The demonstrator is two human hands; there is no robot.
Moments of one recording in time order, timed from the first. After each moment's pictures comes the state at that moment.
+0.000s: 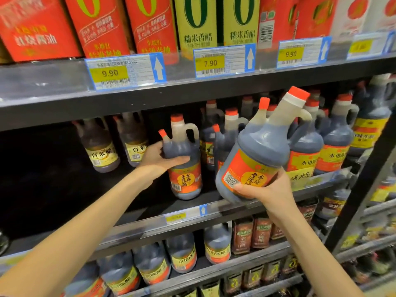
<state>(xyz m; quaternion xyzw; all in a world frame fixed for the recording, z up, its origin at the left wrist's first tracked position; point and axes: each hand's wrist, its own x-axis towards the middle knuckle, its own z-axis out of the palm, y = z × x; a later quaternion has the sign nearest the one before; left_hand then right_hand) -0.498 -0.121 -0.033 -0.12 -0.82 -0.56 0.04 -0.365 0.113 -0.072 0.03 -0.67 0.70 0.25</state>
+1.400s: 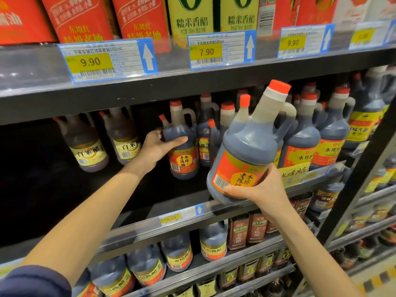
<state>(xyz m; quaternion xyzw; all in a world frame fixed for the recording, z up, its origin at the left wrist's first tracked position) -0.531 -0.093 -0.023 -0.11 -0.77 -0.62 0.03 -0.367 0.107 -0.070 0.00 -0.72 0.66 0.22</state>
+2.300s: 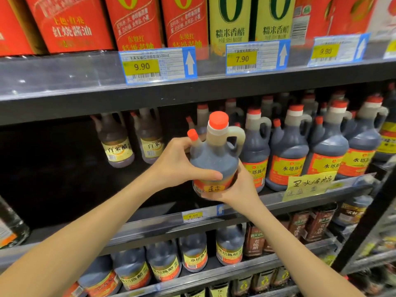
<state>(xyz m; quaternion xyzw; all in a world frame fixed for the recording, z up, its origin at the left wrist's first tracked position) -0.424 -0.124 0.015 -0.34 -0.82 -0.45 0.07 -0.411 0.038 -0.079 0.09 -0.77 0.59 0.22</state>
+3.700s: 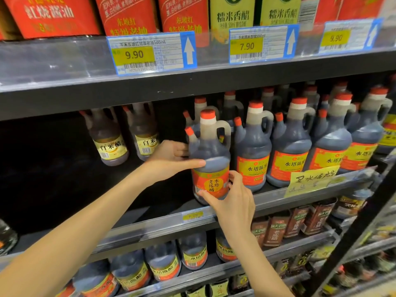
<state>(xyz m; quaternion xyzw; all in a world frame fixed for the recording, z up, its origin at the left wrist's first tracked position) -0.482 -0.141 -0.018 -0.26 -0.83 -0.49 -0.07 -0.408 0.001 -0.123 -0.15 -0.88 0.33 0.32</state>
